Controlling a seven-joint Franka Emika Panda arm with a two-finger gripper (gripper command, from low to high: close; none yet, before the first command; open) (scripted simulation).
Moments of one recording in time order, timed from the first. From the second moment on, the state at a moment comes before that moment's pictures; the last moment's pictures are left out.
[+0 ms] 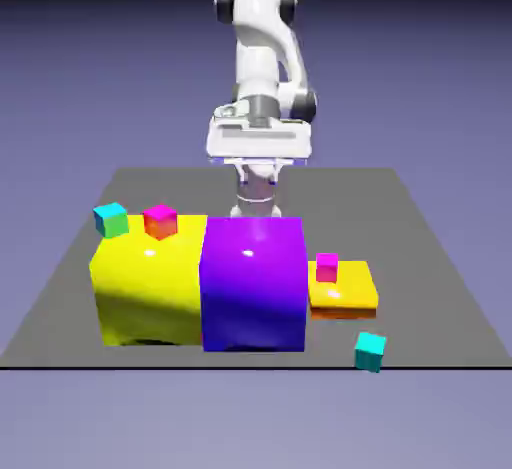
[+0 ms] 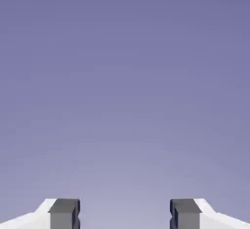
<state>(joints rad) 0.03 -0.53 0.00 -2.78 0.00 3.01 0.72</state>
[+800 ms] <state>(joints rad) 0.40 0.34 -0.03 -2.12 -0.08 2.51 0.21</state>
